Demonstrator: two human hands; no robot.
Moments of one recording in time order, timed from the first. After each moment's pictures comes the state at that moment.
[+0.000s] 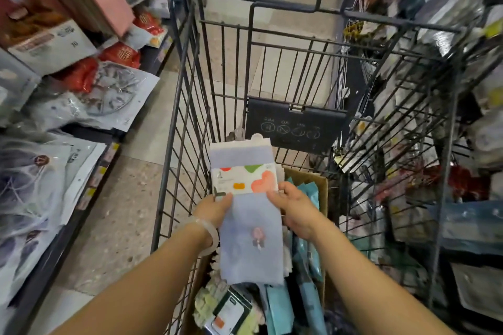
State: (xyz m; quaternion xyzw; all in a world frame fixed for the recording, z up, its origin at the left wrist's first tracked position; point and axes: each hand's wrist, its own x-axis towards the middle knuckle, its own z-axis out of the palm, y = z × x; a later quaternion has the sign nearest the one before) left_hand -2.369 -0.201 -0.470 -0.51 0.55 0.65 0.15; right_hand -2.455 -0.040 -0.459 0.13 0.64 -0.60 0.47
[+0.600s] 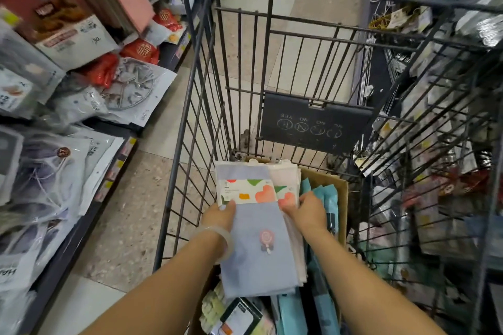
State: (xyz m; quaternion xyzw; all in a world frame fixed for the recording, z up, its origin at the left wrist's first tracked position) left_hand -2.363 -0.195 -0.477 -0.58 0.56 0.58 0.13; right_hand -2.456 -0.045 -0.526 0.07 0.89 -0.31 0.33
